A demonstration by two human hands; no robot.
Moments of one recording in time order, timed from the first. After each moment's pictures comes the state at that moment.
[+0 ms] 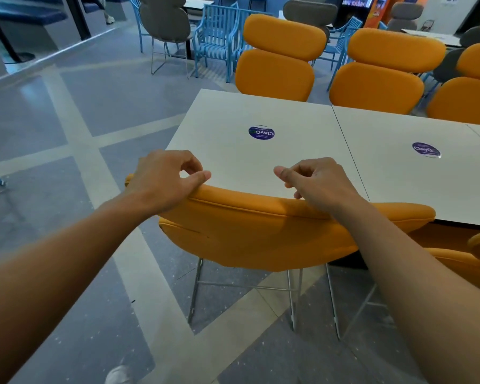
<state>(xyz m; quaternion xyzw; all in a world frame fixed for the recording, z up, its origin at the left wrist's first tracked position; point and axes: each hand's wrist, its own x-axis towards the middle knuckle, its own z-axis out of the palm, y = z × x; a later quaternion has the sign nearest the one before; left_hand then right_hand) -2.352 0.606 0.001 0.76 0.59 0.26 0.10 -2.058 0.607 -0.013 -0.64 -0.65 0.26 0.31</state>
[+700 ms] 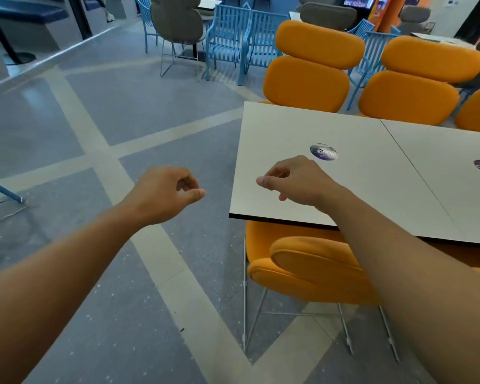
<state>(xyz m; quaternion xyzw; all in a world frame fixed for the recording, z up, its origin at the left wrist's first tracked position) -2.657 0.750 -0.016 0.77 0.57 0.21 0.18 -2.370 0.769 -0.009 -0.62 -0.71 0.27 0.20</state>
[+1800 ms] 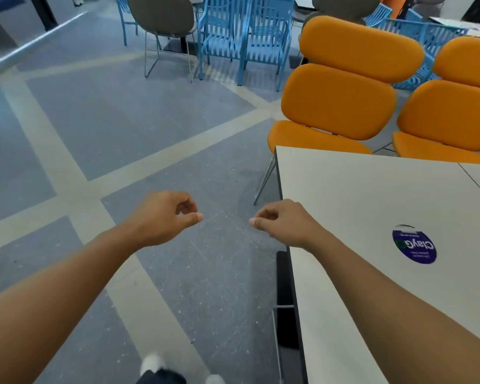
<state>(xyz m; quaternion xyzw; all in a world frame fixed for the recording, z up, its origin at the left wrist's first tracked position) -2.772 1.278 -0.071 0.78 0.56 0.12 0.26 -2.490 1.255 -0.100 -0.65 -0.65 0.35 0.17</state>
